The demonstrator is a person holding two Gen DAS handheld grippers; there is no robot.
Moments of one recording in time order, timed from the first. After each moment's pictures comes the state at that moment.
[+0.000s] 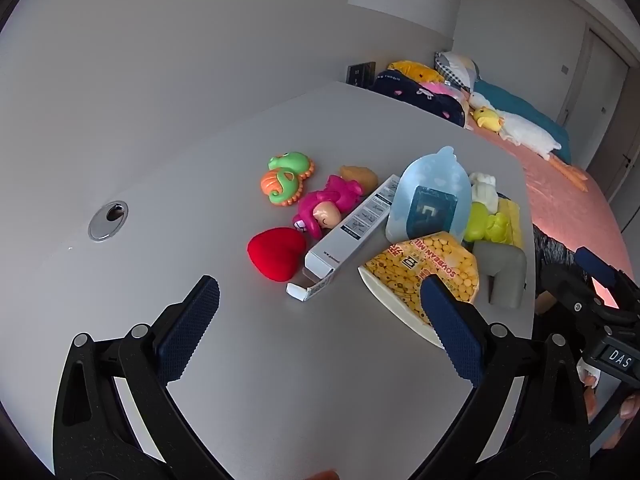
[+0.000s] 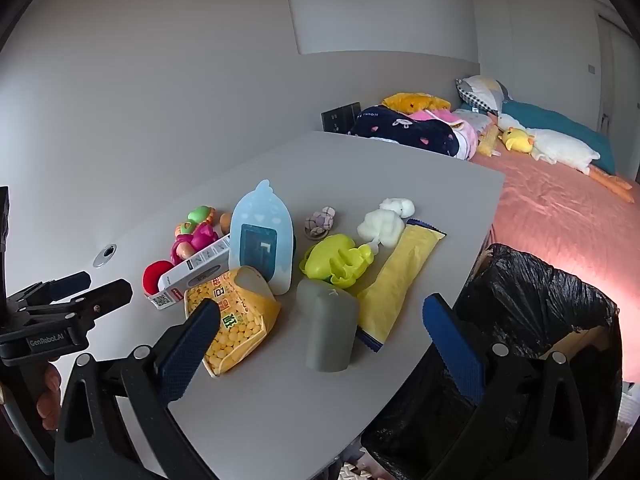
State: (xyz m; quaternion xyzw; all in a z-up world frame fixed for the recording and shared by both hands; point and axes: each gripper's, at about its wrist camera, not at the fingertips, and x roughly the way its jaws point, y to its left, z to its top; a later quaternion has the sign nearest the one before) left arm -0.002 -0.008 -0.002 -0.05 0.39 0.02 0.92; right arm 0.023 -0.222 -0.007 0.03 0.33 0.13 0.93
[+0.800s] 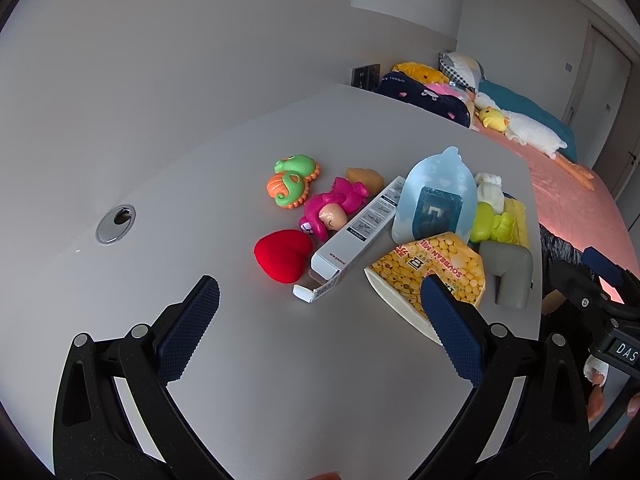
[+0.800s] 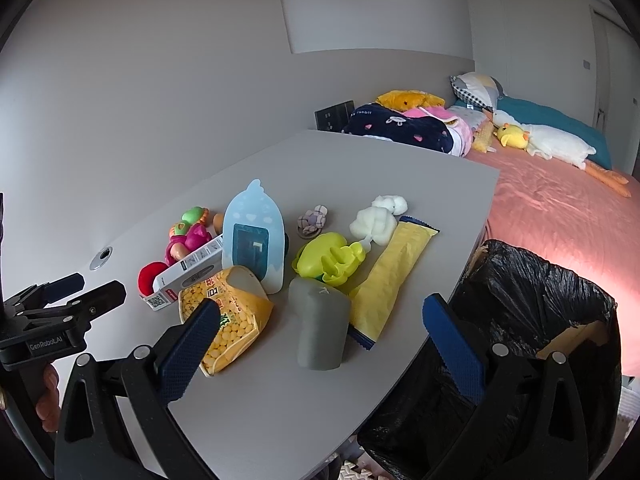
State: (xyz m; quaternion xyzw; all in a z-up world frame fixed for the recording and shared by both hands) left arm -0.003 -0.007 0.002 -0.04 0.39 0.03 0.92; right arm 0.023 -0.228 -0.008 0.03 0.34 0.13 0.93
